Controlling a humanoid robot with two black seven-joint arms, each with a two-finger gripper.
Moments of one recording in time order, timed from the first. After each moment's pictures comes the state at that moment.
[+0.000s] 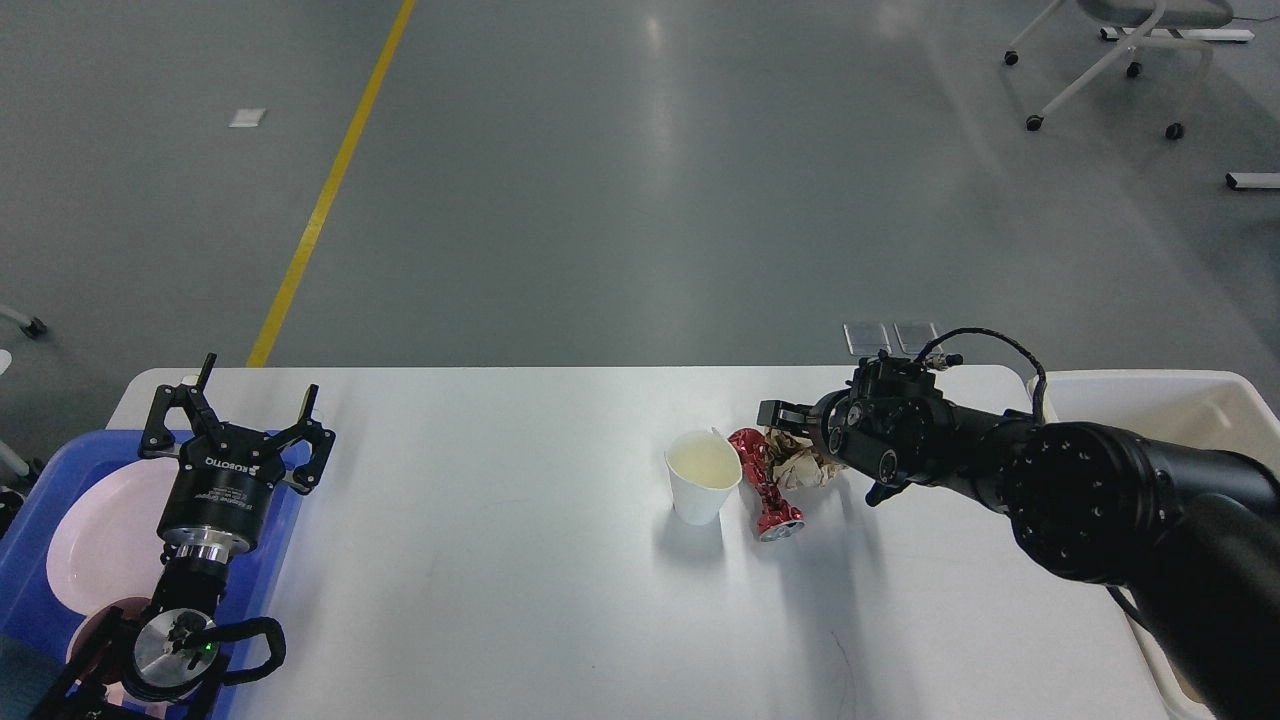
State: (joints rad) left arm -0.17 0.13 -1.51 -0.90 0.25 -0.54 -0.21; right arm 1.17 0.11 -1.09 0.45 0.01 0.09 -0.17
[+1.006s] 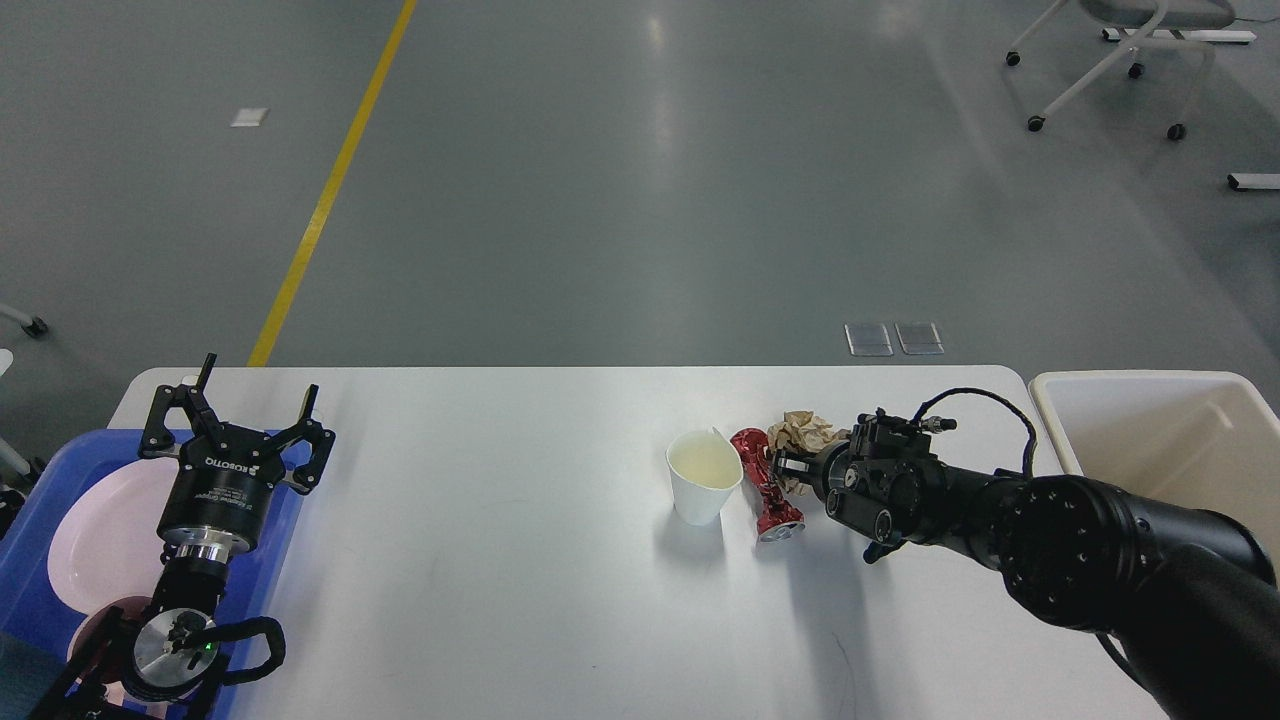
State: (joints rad) left arm -0.17 0.13 -1.51 -0.90 0.25 -0.53 -0.21; right arm 1.06 0.12 -1.06 0.43 -0.05 0.02 -0.17
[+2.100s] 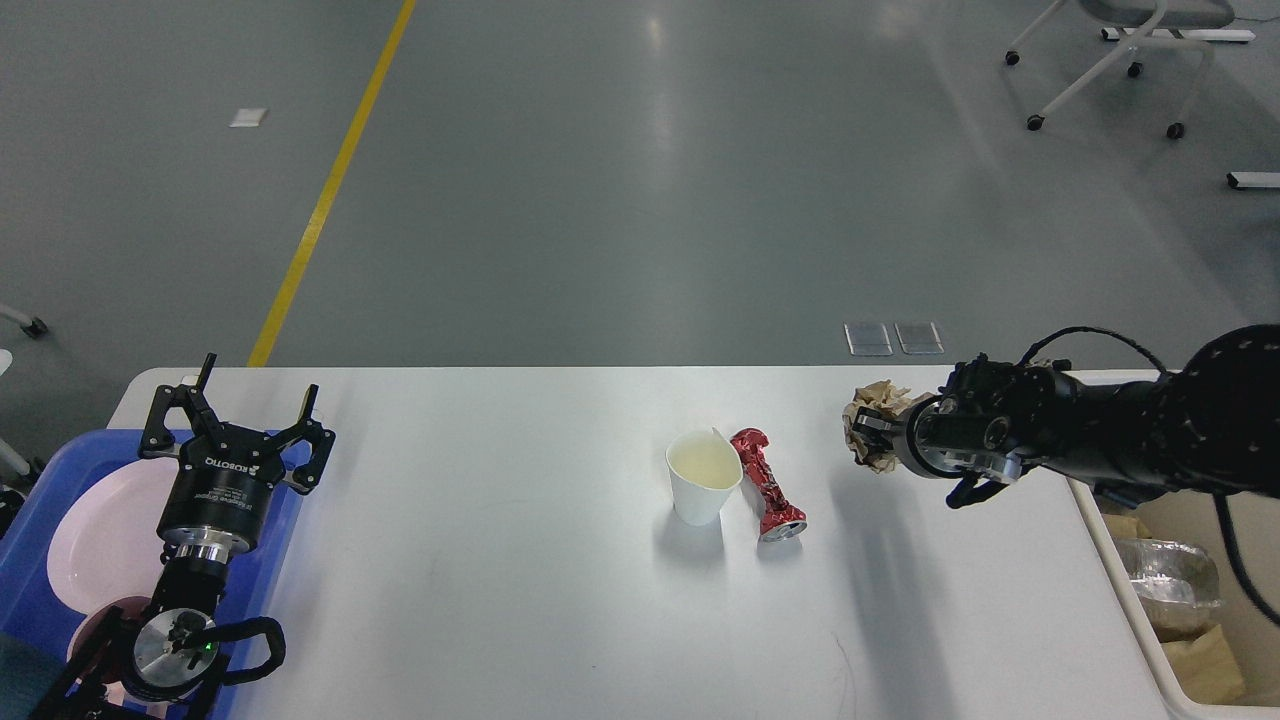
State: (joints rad) left arm -0.17 0.13 -1.51 -0.90 0.25 -0.53 -0.21; right arm 1.44 -0.21 -1.02 0.96 0.01 0.03 -0.24
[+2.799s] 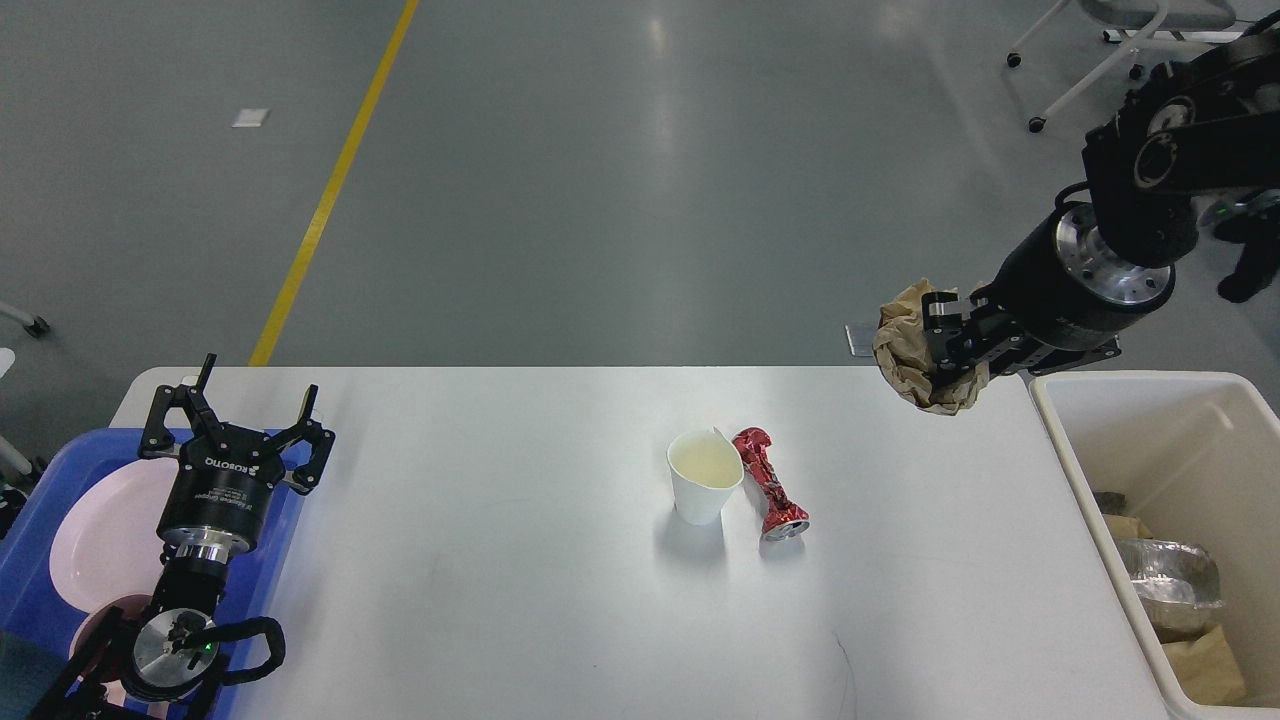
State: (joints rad) left arm -0.17 0.13 -1.51 -0.90 0.25 -0.53 -0.21; right arm 2.35 -0.31 -1.36 1.56 0.01 0.57 -0.05
